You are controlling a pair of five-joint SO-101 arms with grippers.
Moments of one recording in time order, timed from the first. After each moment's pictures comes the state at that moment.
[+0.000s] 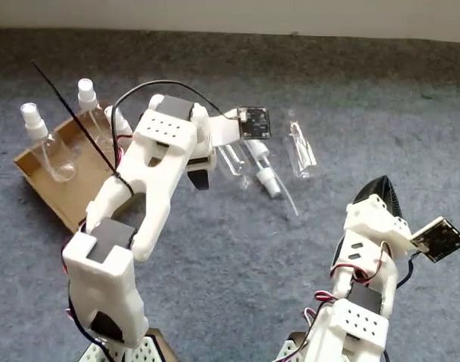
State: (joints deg) left arm 12.6 18.4 -10.1 72.8 -60.0; right arm 21.0 -75.3 95.7 -1.8 -27.0
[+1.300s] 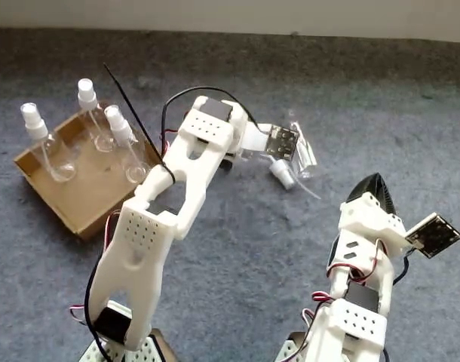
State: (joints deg) left arm 18.2 51.0 -43.2 68.9 -77.2; right arm 18.5 -75.3 95.7 -1.8 -27.0
